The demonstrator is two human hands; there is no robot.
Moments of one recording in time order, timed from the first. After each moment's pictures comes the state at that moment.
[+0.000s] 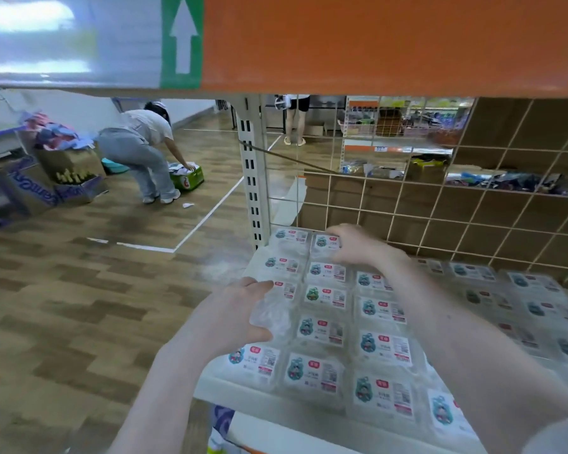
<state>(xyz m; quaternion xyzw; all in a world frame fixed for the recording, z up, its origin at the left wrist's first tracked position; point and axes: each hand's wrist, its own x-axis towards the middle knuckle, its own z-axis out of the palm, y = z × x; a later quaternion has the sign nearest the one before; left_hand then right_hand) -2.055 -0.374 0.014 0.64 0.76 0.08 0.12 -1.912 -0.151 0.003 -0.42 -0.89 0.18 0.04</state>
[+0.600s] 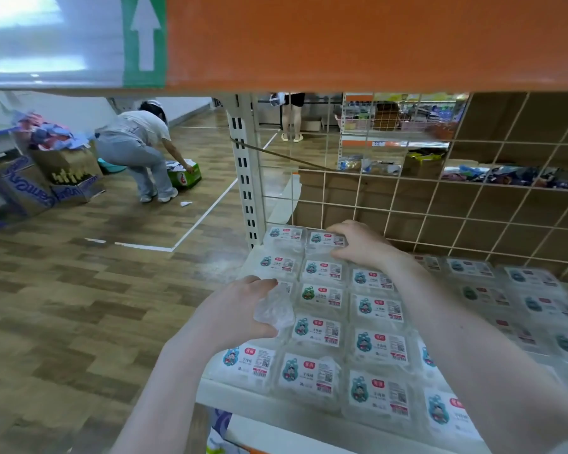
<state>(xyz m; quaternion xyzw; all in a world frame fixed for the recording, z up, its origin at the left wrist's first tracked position) -2.046 -0.360 0.020 0.63 0.76 0.05 0.15 -1.894 -0.151 0.002 -0.41 -0.89 0.19 0.08</state>
